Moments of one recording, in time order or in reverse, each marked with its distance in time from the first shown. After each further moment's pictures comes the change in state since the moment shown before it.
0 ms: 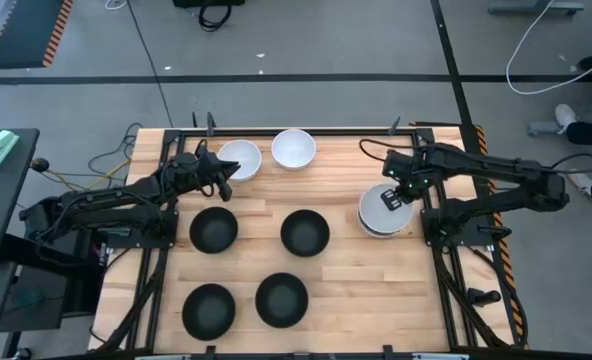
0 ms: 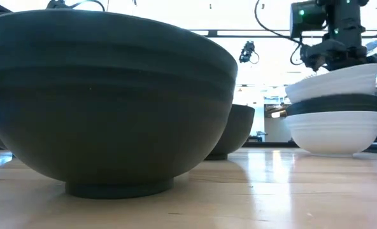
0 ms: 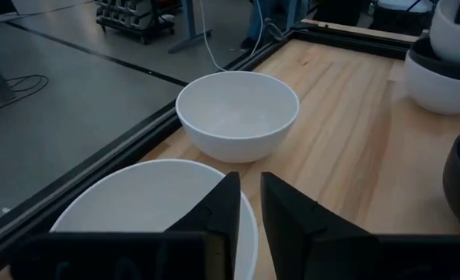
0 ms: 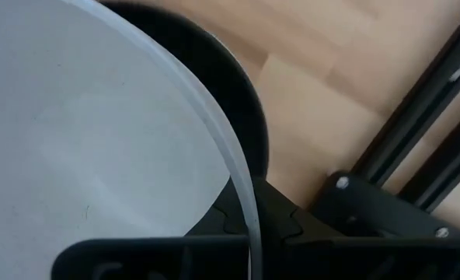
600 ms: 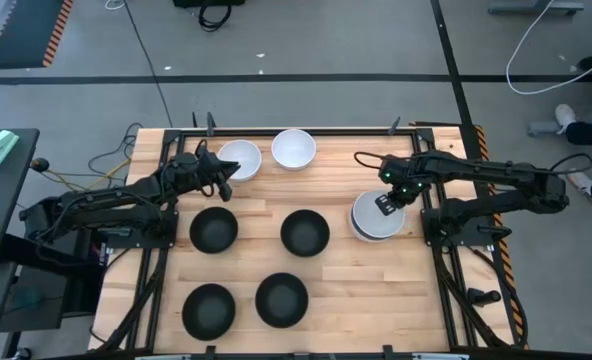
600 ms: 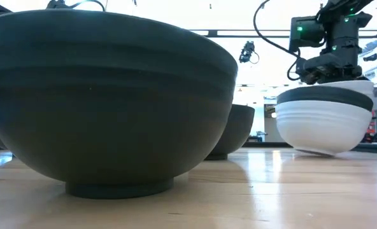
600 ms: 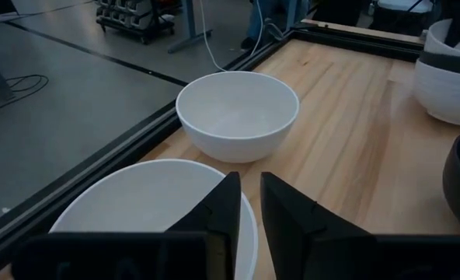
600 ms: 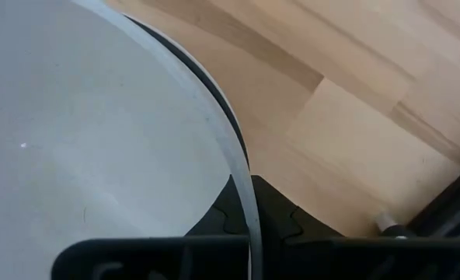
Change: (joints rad) left arm 0.000 0.000 0.000 0.000 0.000 -0.001; right arm -0.042 -0.003 -0.143 0.240 -0.053 -0.103
